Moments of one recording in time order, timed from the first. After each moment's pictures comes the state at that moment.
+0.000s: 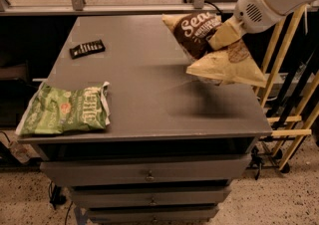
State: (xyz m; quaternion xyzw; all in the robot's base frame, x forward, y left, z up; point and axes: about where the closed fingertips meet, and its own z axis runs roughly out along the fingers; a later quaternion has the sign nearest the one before) arm 0.589 -0.155 0.959 -0.38 0.87 0.10 0.30
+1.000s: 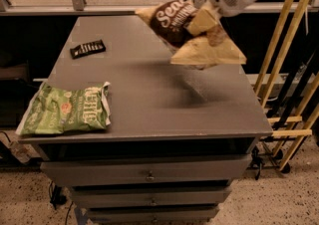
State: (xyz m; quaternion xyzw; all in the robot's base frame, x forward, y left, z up) arm 0.626 -0.103 0.979 -0.48 0.82 0.08 0.32
